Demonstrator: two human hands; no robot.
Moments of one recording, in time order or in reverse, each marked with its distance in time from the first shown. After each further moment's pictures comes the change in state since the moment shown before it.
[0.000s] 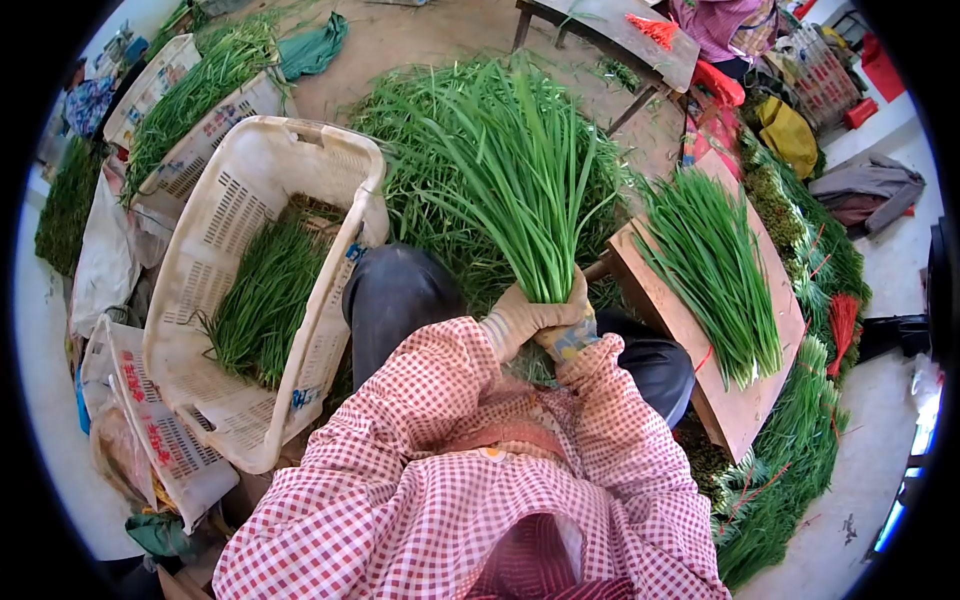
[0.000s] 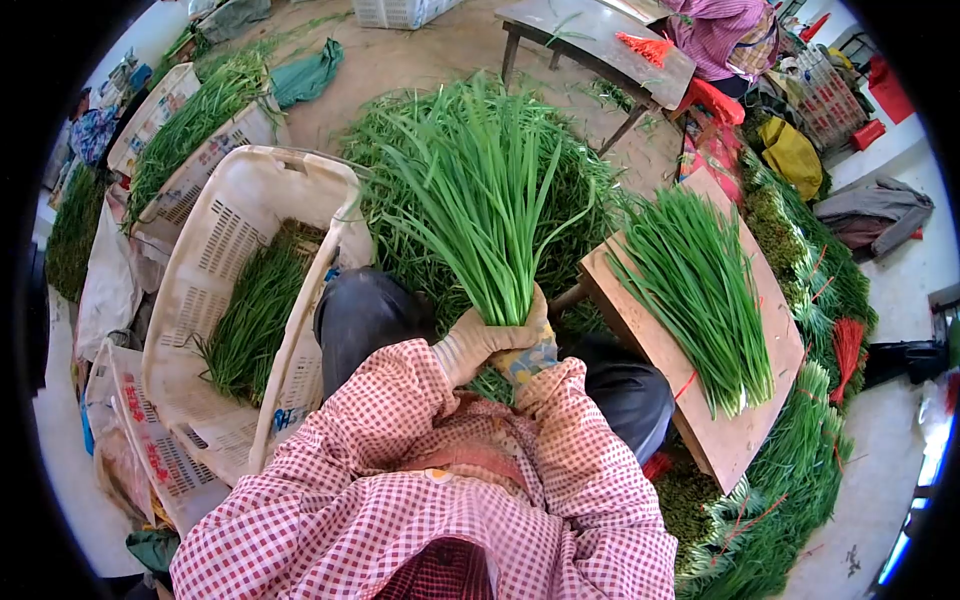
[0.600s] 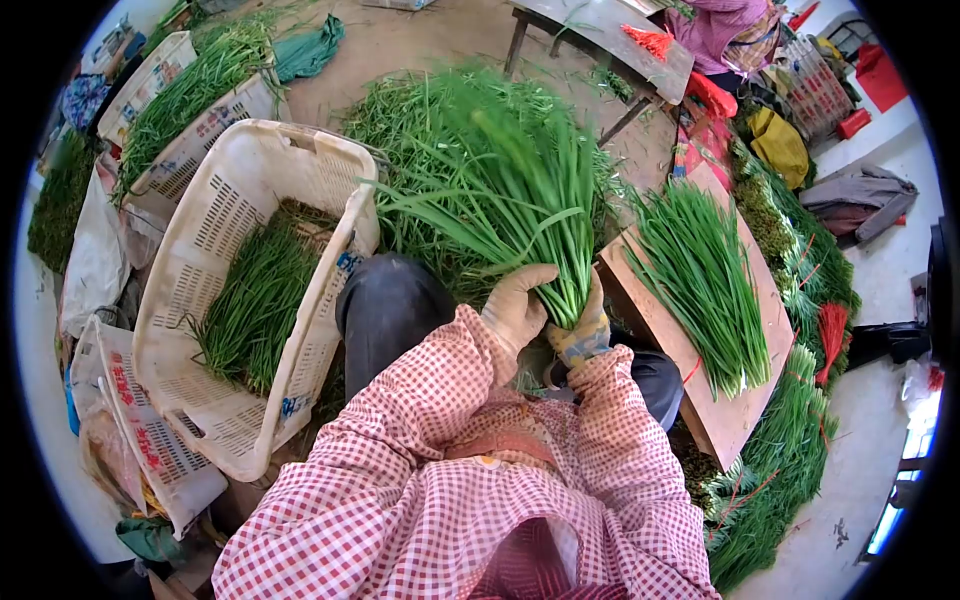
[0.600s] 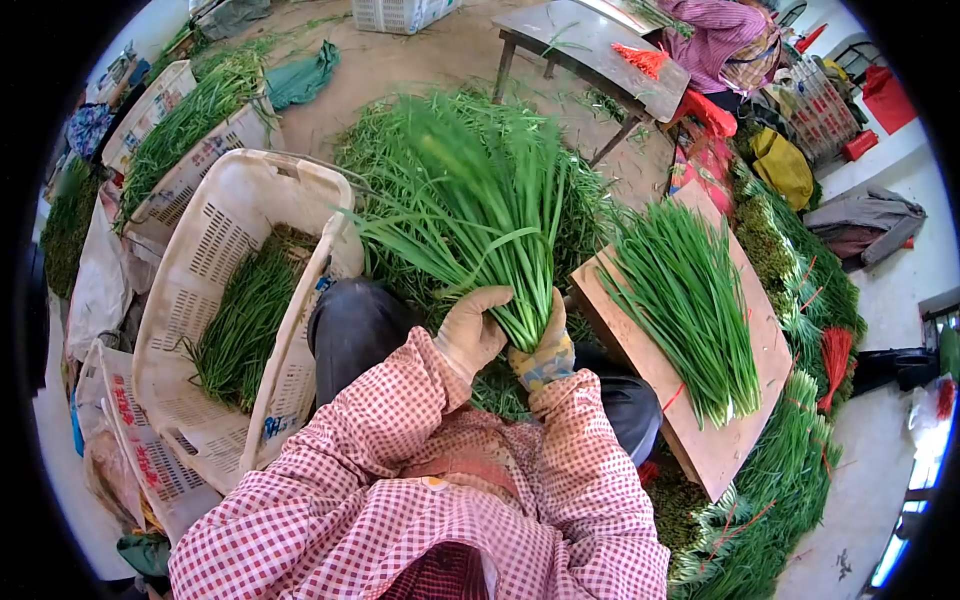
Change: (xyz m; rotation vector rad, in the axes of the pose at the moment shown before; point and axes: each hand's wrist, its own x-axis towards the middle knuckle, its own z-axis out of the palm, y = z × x) left_hand 0.036 -0.001 0.008 -0.838 -0.035 0.209; right_hand -0.007 -0.050 -0.007 -0.455 -0.046 -0.310
